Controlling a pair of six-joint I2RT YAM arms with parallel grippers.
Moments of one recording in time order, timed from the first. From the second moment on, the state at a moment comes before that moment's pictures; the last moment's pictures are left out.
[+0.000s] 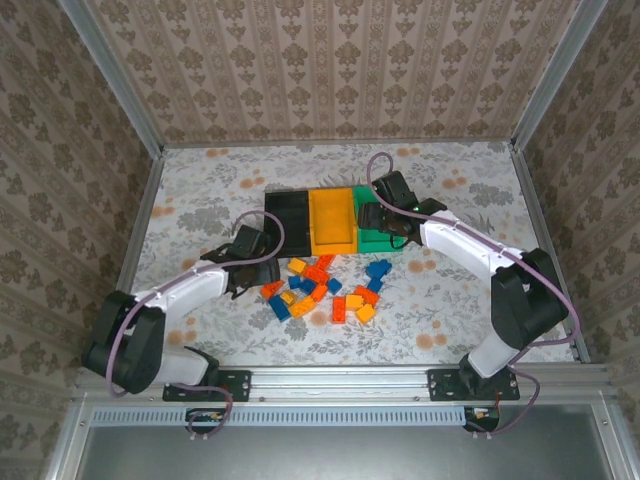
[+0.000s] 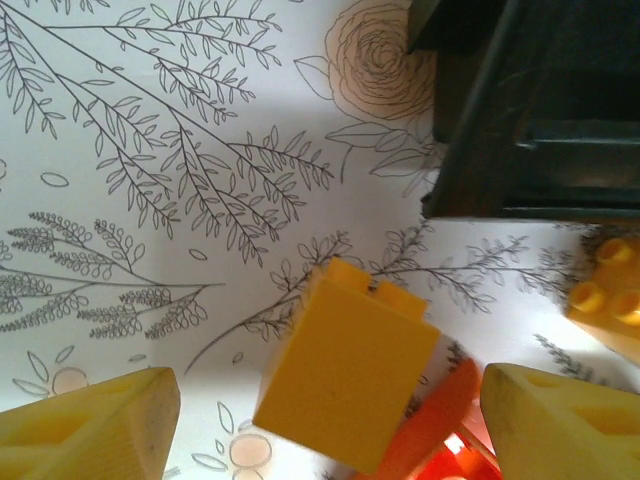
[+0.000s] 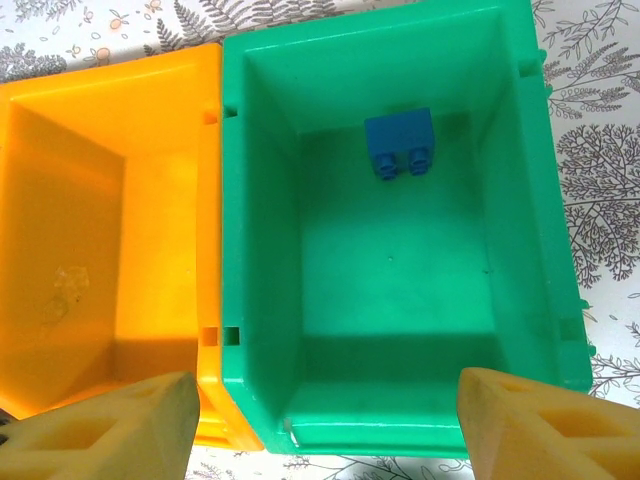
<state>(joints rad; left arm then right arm) -0.51 1.36 0.67 -0.44 -0.16 -0.54 0.47 1.61 1.19 -0.48 0.14 0.53</state>
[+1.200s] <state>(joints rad) -0.55 1.23 0.82 -0.50 -0.20 -0.48 0.46 1.53 1.16 -0.47 0.14 0.55</state>
